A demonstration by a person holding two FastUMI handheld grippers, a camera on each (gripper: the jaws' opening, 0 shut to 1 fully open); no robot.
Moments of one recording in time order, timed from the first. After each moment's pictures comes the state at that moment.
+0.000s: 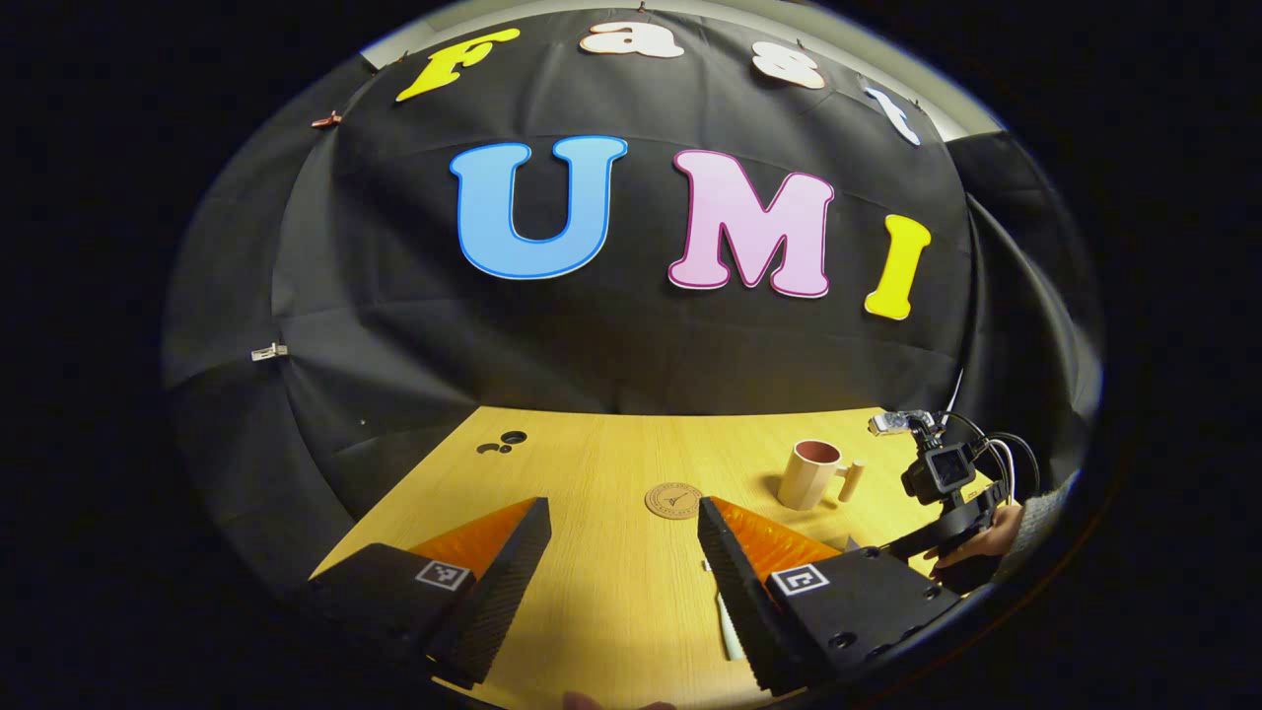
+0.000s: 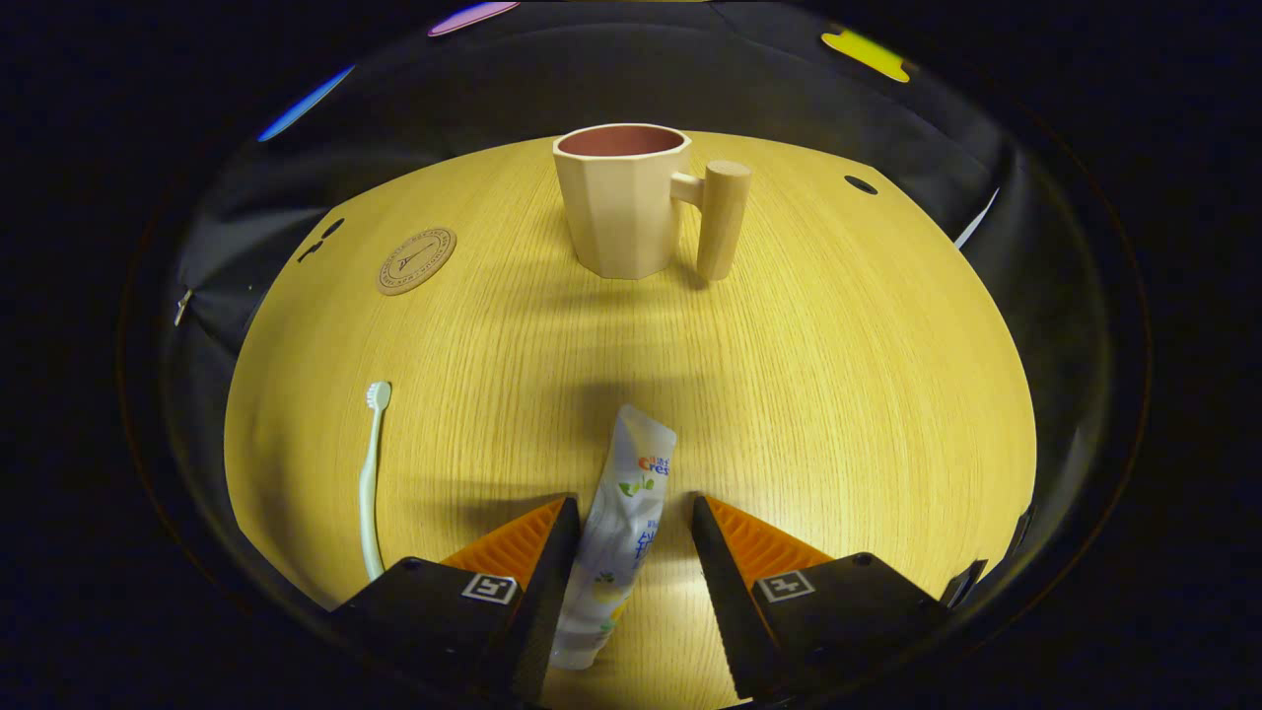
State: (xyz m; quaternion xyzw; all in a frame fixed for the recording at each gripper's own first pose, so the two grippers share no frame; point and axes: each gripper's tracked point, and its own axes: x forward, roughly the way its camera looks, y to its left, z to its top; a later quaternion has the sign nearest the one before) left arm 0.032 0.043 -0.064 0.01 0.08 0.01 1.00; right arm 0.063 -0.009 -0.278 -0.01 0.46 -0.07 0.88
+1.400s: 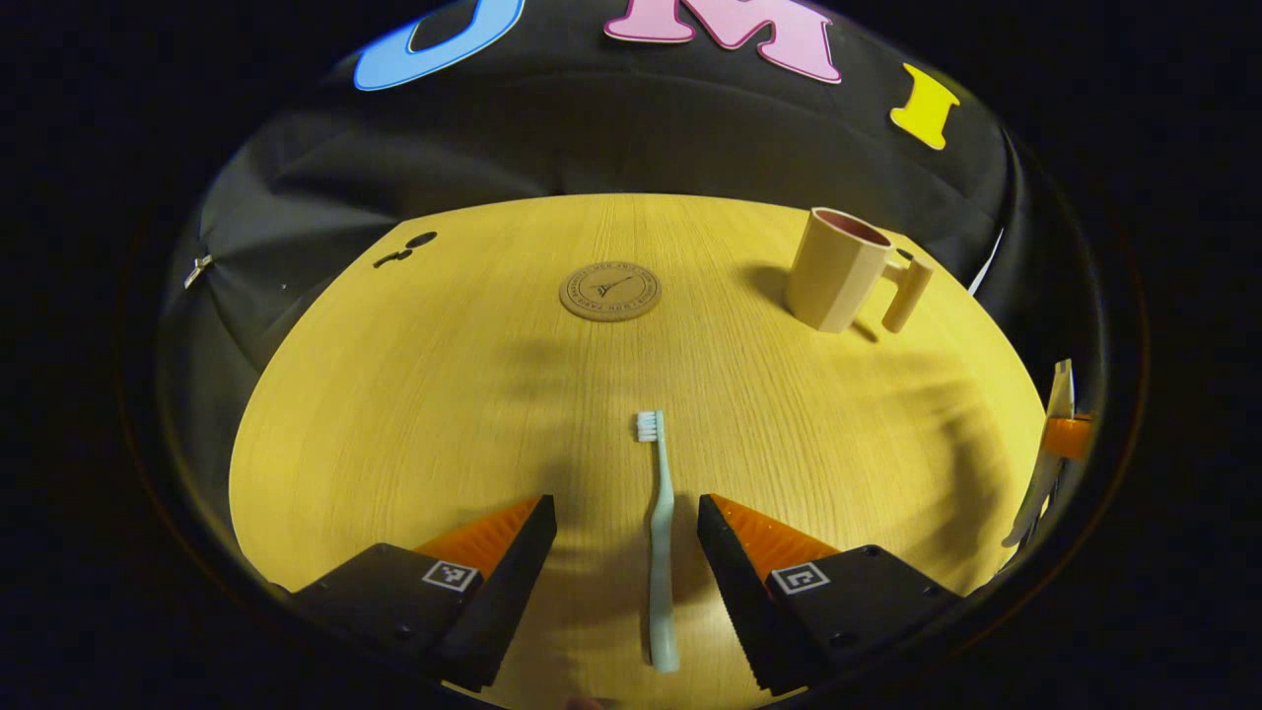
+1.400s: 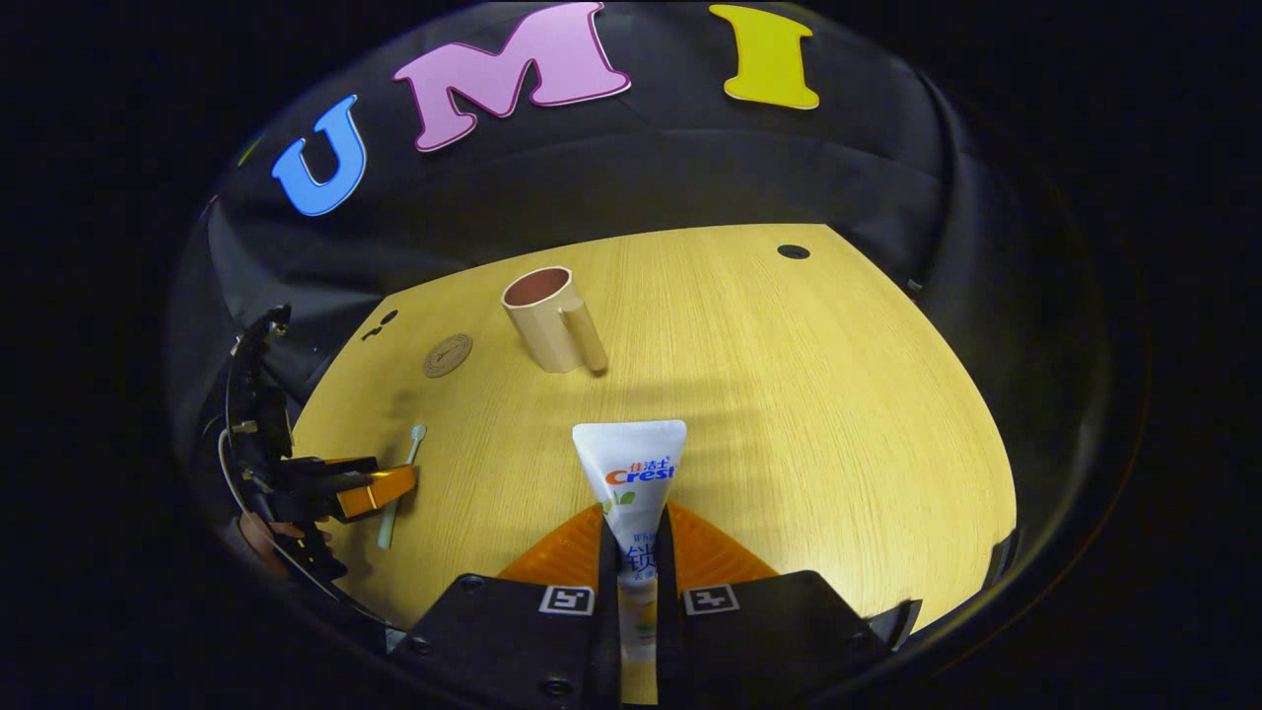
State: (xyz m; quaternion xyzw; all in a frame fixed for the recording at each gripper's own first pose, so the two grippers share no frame) left arm 0.100 -0.033 -0.280 0.03 0.38 0.01 0.92; right arm 0.007 -0.111 -0.180 0.04 0.32 -0.01 0.95
